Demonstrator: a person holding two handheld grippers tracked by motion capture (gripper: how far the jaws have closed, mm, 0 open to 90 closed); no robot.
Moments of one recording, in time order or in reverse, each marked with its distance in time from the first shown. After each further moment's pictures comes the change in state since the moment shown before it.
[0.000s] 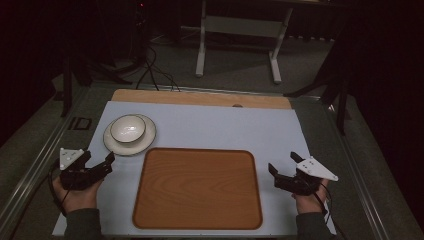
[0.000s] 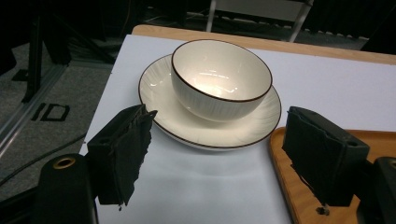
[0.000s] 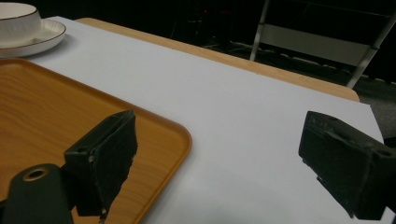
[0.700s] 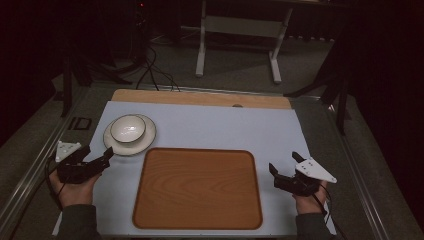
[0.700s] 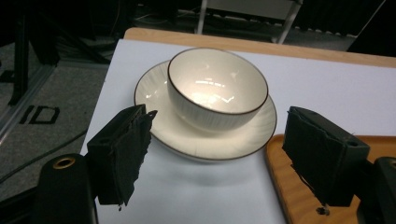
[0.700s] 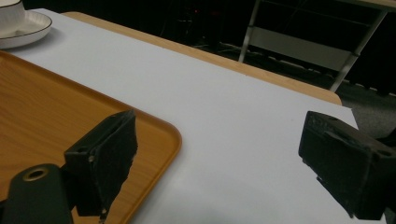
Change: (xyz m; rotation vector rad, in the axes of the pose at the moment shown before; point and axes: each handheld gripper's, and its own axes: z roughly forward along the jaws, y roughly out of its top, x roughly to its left) left arm 0.008 0.017 0.004 0.009 -0.046 0.001; right arm 0.004 0.000 -0.002 0.001 -0.049 -0.041
